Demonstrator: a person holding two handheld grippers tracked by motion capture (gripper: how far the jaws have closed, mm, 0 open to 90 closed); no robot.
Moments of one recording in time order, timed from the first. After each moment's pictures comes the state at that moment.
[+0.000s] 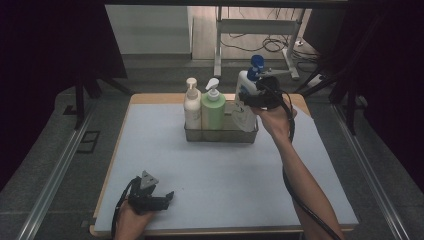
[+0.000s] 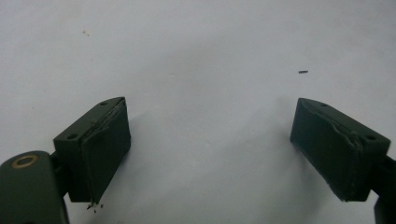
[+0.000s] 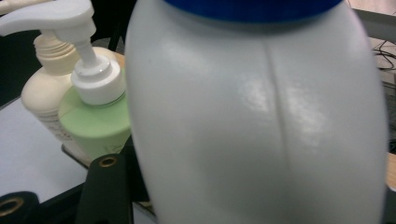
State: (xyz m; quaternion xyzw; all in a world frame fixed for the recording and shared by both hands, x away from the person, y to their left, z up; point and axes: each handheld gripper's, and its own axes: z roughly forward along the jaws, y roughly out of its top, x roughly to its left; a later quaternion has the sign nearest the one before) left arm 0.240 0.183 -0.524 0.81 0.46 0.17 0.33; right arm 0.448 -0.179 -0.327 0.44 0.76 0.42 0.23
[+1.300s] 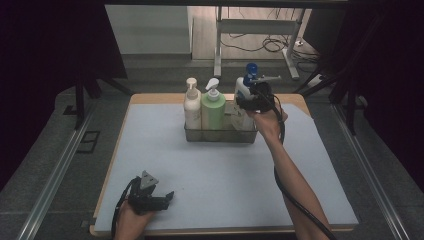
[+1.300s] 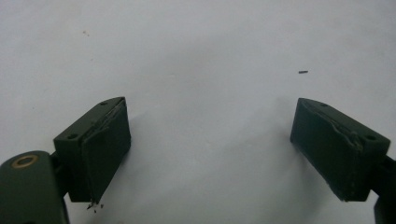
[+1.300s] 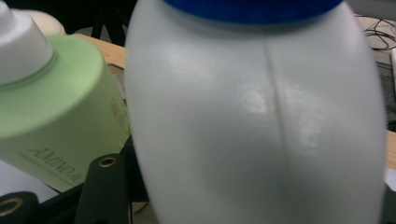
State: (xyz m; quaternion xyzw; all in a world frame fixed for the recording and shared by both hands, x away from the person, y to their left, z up) left arm 0.240 0.183 -0.524 0.81 0.46 0.17 0.33; right arm 0.478 -0.172 -0.373 0.46 0.76 0.40 0.23
